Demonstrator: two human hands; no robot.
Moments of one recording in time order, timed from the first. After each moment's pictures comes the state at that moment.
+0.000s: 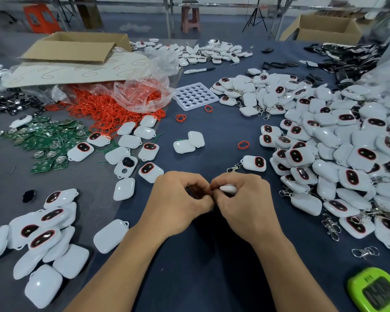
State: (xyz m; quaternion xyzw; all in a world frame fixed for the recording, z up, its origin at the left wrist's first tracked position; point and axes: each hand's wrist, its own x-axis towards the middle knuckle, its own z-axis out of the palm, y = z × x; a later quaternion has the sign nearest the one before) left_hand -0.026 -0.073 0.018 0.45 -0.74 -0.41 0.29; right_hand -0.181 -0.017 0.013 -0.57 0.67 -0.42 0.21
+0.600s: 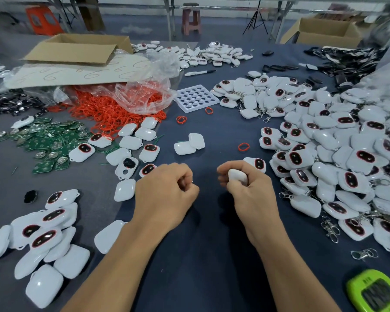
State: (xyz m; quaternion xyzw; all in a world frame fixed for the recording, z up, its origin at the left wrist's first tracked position) left_hand -0.022 -0.086 0.012 0.55 -0.77 -0.12 0.28; right_hand -0.183 -0.026 0.007 -0.40 0.64 -0.56 0.34
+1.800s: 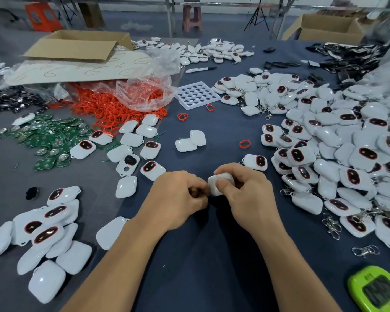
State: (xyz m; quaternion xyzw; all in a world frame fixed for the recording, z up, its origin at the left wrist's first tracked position) left_hand -0.019 -0.089 0.008 0.44 -0.83 -0.28 0.19; right_hand -0.185 -0.023 0.007 -0.50 0.68 -0.47 0.27
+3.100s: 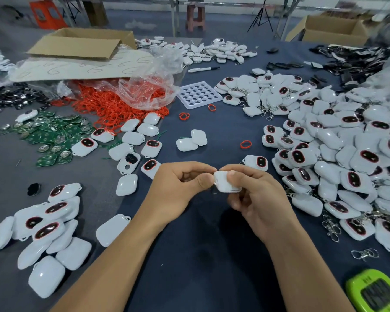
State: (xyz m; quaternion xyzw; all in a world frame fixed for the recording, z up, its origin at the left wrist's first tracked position) left_hand -0.023 -0.082 0.020 0.34 -0.65 -0.56 0.38; right_hand -0.197 -0.022 0.021 -0.29 0.52 -0.57 0.56
